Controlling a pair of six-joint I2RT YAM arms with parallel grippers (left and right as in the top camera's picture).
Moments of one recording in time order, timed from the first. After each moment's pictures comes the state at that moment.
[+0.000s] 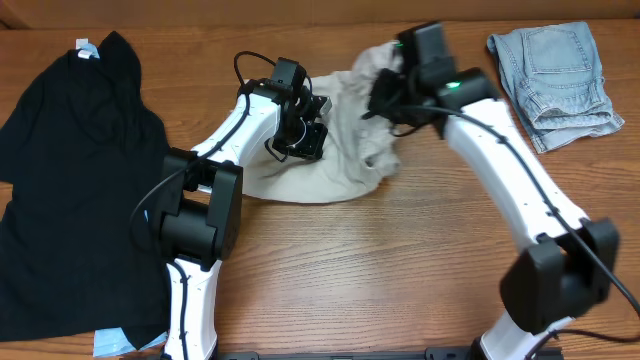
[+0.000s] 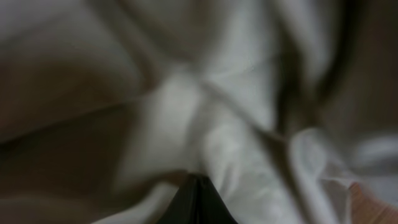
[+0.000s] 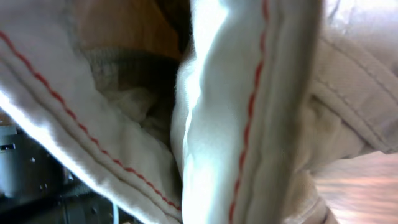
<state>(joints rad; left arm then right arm) -0.33 2.26 1.73 -0.84 0.42 -0.01 0.36 1.85 1.67 -0.78 -0.13 0.70</state>
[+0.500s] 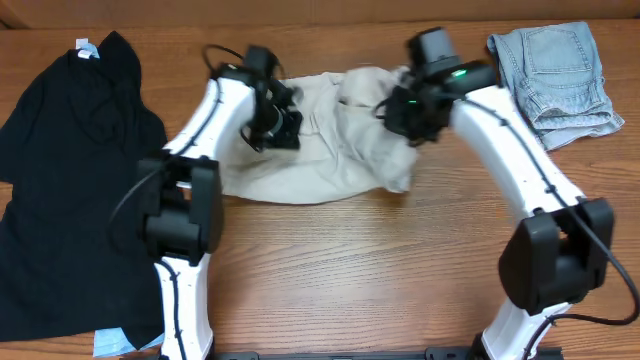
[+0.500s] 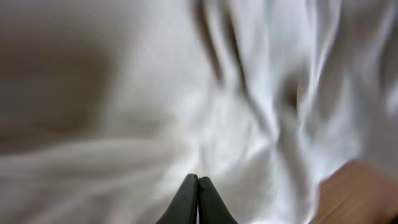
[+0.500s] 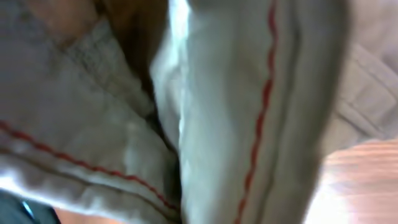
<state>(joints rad) -0.19 2.26 1.86 -1.04 0.45 -0.06 0.23 1.92 1.71 -1.09 -0.23 0.57</state>
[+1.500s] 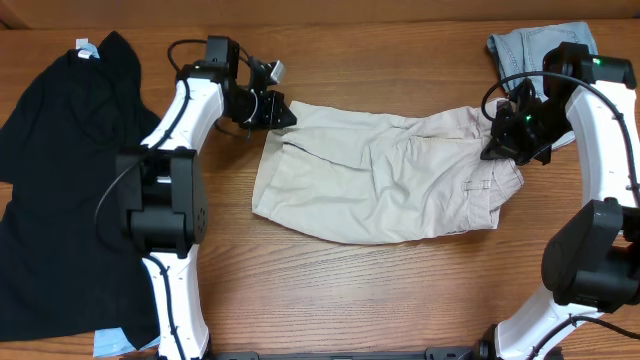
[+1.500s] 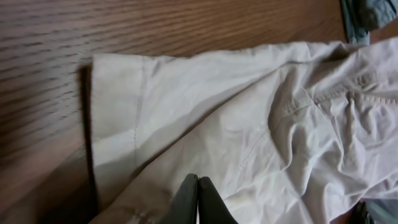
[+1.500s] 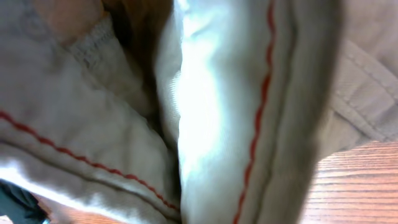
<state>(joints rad) -0.10 2.29 1.81 -0.81 0.76 0.05 -0.19 1.92 1.73 -1.43 -0.30 0.08</state>
